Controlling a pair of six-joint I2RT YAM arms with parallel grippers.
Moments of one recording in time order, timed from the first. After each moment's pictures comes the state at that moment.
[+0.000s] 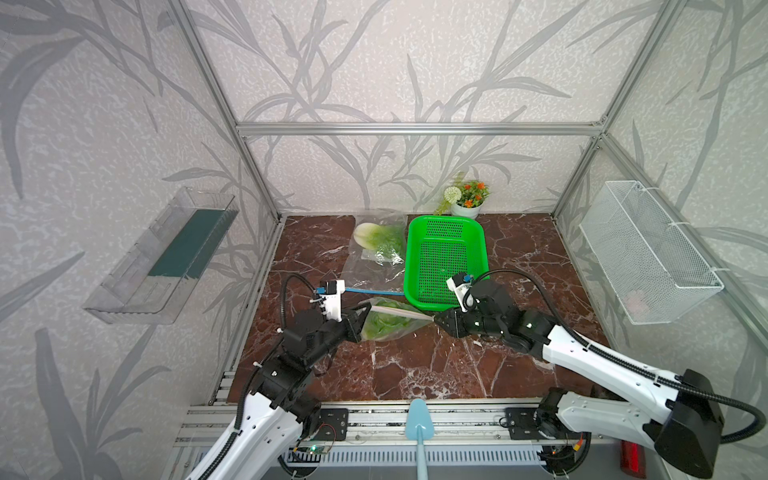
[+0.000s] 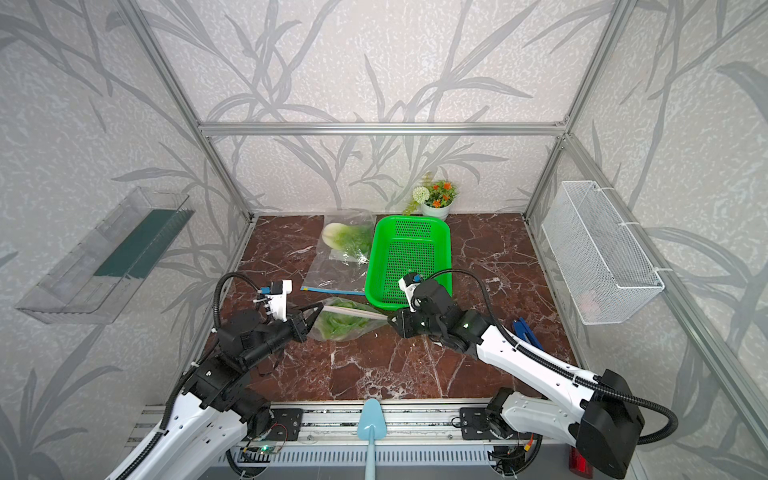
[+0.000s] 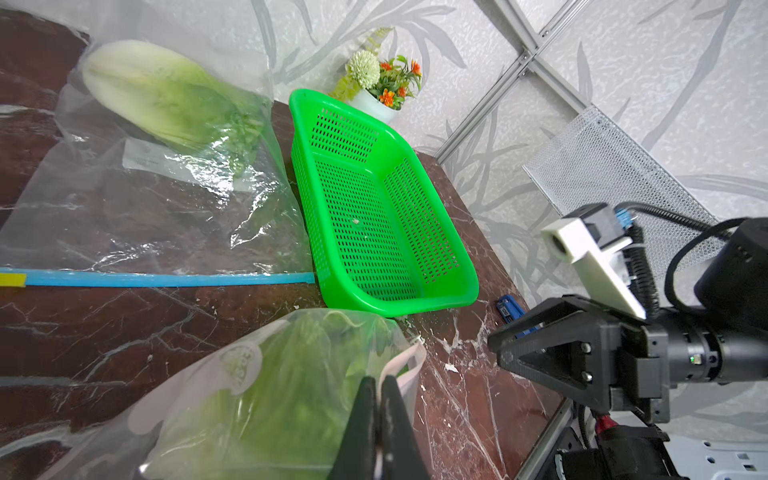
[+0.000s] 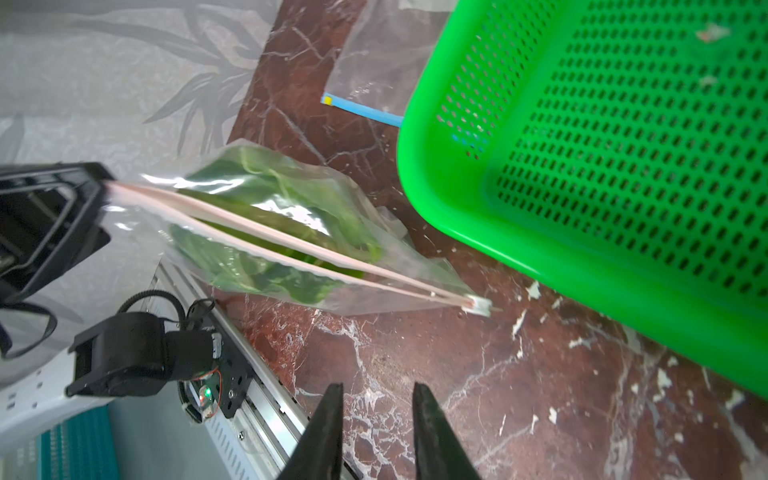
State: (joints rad) left arm -0.49 0.47 0.44 -0.23 0.17 -0.60; right arm 0.82 1.11 0.76 -0.35 -0.18 0.68
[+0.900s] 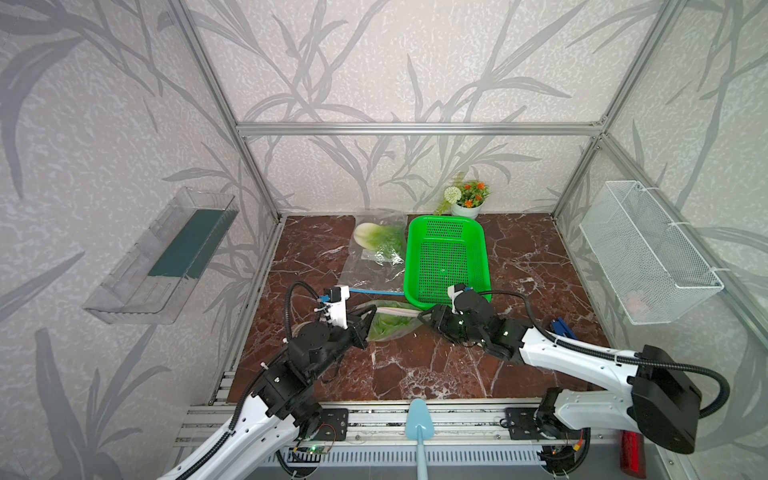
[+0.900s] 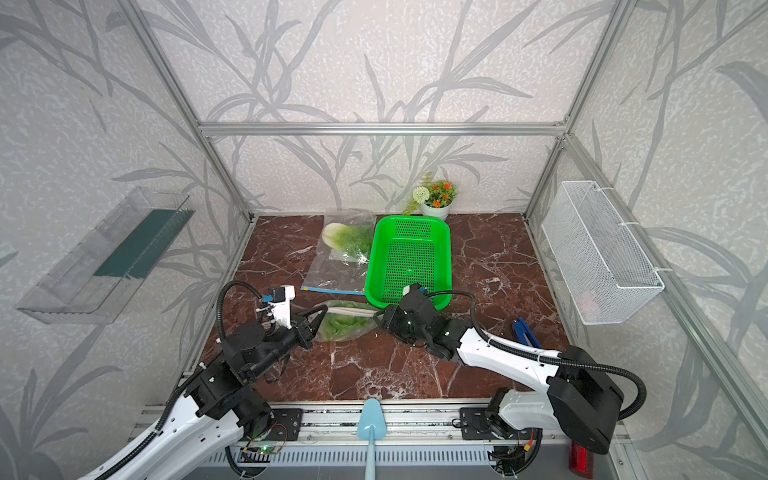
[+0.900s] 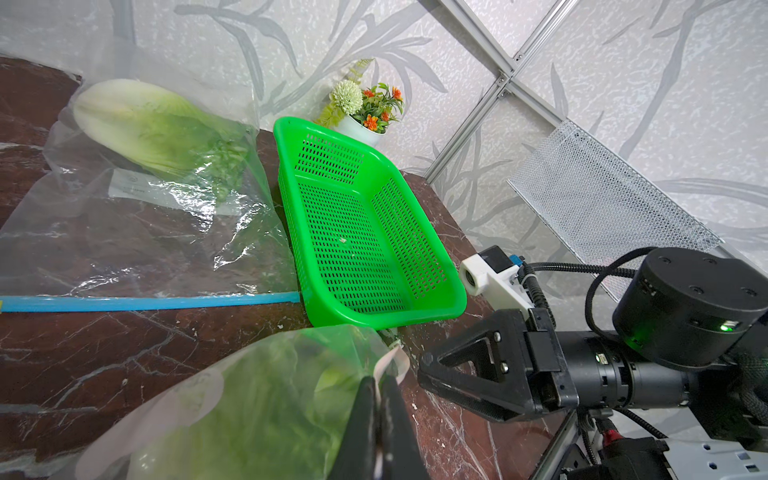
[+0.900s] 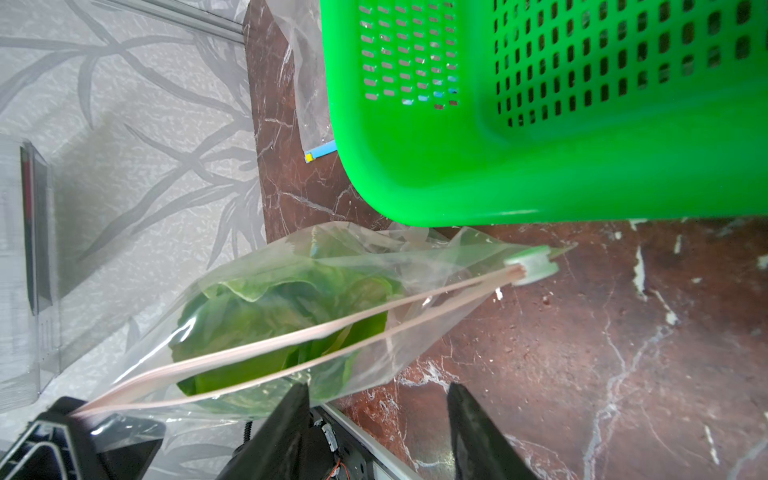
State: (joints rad) left arm -0.70 0.45 0.41 -0.15 -0.04 -0.61; right arm 0.89 1.27 0.68 0.00 -0.10 1.28
